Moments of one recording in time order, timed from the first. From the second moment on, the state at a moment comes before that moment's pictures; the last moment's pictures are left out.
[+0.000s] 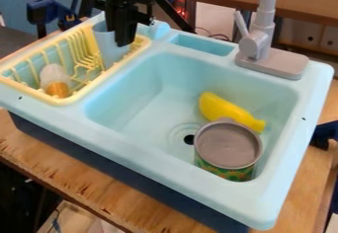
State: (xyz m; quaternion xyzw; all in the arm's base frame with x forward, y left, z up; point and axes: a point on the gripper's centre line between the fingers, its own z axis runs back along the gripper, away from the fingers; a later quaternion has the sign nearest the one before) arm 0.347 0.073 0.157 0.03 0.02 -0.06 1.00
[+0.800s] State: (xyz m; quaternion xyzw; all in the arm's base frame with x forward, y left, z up) arm 0.339 0.074 0.164 -0.01 0.02 -0.01 1.00
